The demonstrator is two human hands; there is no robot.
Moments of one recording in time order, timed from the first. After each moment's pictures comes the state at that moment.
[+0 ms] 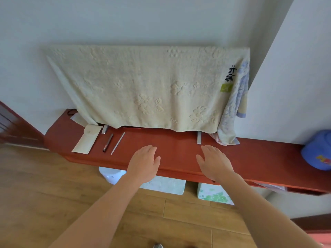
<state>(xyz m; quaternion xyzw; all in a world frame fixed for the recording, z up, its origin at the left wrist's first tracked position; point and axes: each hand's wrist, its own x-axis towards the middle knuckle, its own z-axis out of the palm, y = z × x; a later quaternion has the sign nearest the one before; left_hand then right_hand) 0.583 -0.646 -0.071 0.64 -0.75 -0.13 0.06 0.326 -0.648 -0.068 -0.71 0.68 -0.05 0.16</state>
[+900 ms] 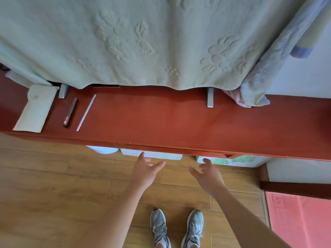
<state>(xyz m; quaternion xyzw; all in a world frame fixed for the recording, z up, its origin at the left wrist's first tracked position) 0.581 -0.657 -0.312 0.75 -0.44 -0.48 0.13 0.355 -0.629 -0.312 -0.44 0.78 -0.05 0.44</state>
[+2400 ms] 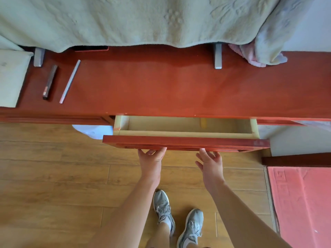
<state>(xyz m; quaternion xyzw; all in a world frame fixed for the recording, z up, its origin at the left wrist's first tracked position) 0.563 -0.609 -0.391 0.62 -0.11 -0.62 0.47 0.393 -0.576 -0.394 -0.02 0.69 -0.49 0.54</state>
